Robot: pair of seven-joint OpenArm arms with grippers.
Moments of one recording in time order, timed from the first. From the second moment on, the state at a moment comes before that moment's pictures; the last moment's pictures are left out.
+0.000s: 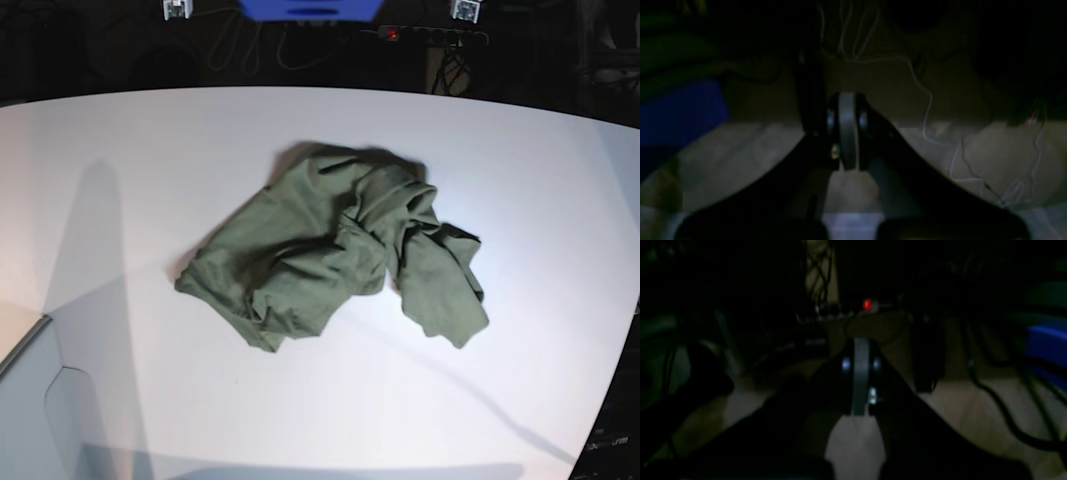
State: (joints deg) left arm 45.0 -10.0 3.5 69.4 -2.3 0.8 1.1; right arm -45.4 1.1 2.6 74.6 -0.3 -0.2 -2.5
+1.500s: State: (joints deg) left arm 45.3 -9.7 -13.7 114.6 -20.1 -0.3 1.2; right arm -25.9 1.1 -6.8 116.0 0.2 0.1 -31.8
